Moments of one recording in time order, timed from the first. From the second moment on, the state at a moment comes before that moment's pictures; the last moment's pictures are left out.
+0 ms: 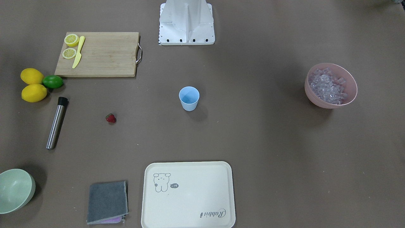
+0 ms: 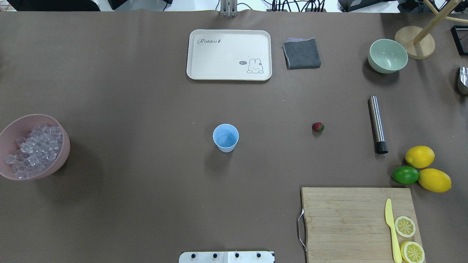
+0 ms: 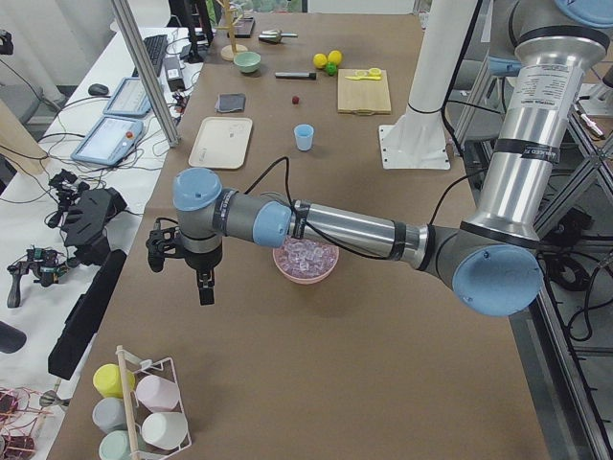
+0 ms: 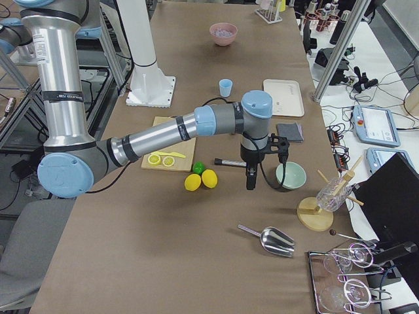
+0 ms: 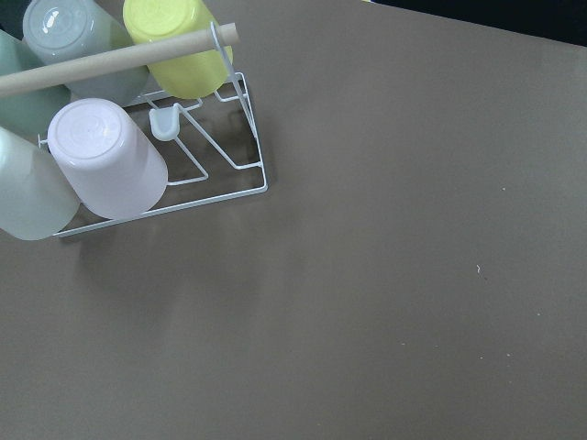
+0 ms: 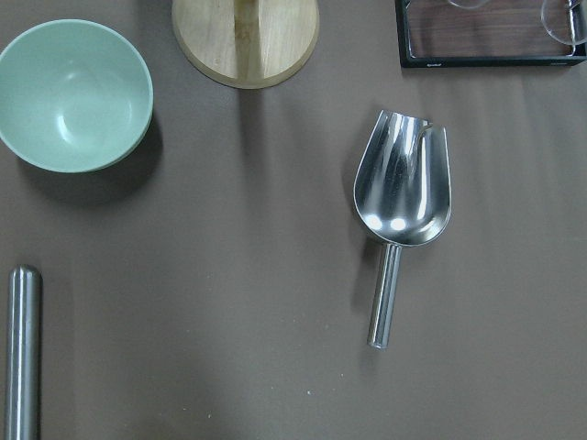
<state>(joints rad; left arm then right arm) -1.56 -1.79 -1.55 -1.62 -2.25 -0.44 1.50 -1.48 1.86 -1.80 2.20 0.23</state>
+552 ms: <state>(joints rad) -1.56 -1.78 -1.55 -1.66 -2.26 -0.43 1.50 -1.48 1.86 -1.80 2.20 0.23</state>
